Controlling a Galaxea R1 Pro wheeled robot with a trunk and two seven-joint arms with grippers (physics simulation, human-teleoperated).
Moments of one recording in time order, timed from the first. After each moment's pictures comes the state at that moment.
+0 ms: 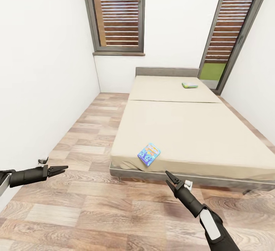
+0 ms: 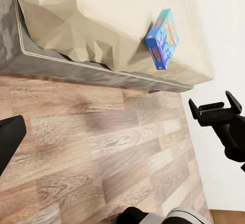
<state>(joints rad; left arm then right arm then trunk) -0.77 0.57 0.06 -0.51 0.20 0.67 -1.40 -0.42 0.04 -0.32 -0.75 -0.71 0.50 0.88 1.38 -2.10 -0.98</state>
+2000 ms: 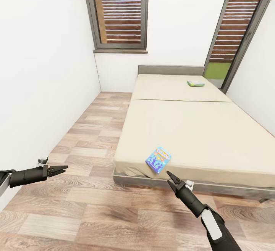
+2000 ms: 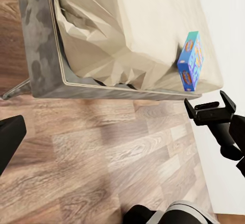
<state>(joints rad) -0.77 0.57 0.06 -0.51 0.21 0.67 -1.42 -0.42 0.03 -0.32 -0.75 -0.71 0.50 0.88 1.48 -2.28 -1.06</state>
